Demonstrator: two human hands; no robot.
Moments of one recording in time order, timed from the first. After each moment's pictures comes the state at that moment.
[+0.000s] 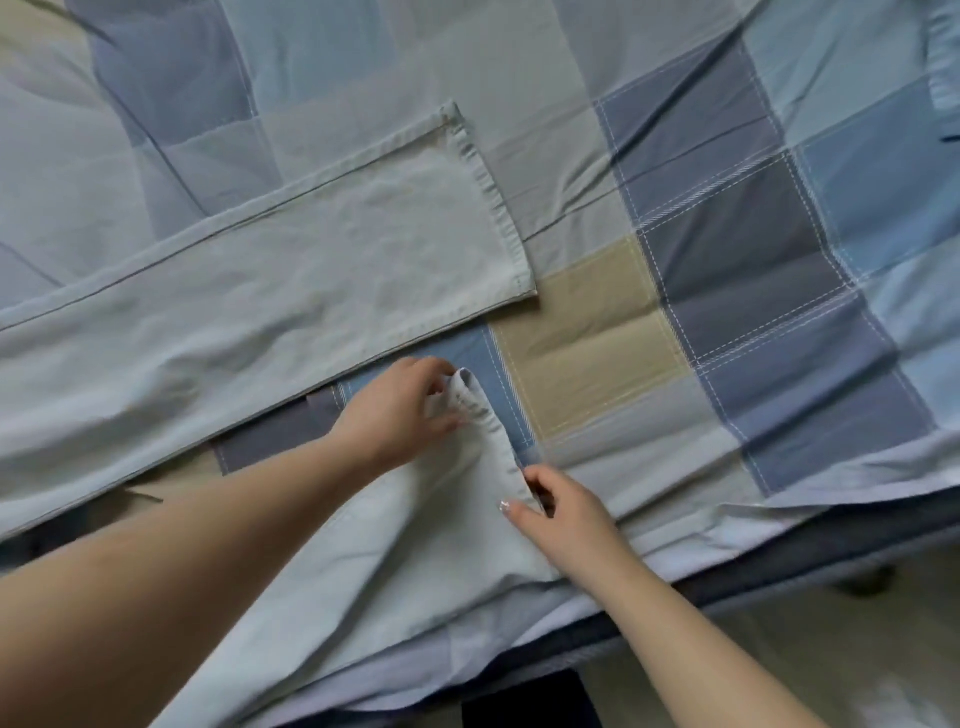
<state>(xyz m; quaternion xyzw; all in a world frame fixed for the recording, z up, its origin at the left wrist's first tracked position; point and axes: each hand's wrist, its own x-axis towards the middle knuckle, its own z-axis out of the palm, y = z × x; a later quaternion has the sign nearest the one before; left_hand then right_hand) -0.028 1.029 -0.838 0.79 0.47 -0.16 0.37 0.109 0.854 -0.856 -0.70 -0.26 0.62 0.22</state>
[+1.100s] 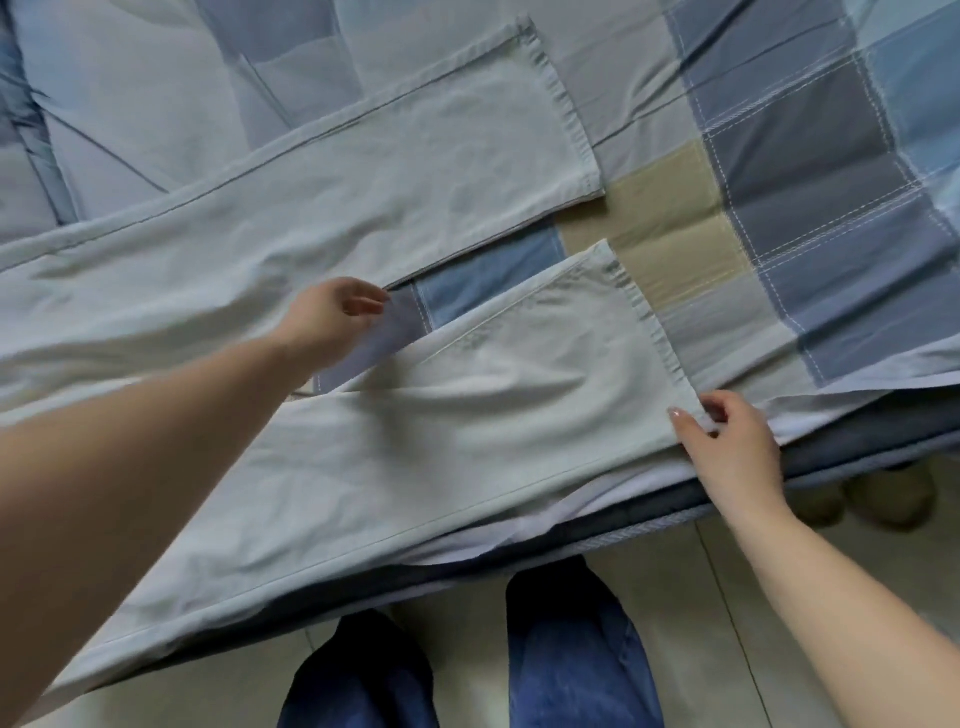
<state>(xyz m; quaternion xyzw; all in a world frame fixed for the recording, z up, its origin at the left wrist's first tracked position) -0.143 1.041 -0.798 0.64 0.64 -0.09 0.42 0.135 0.782 -0.836 -0.88 -0.19 0.40 0.18</state>
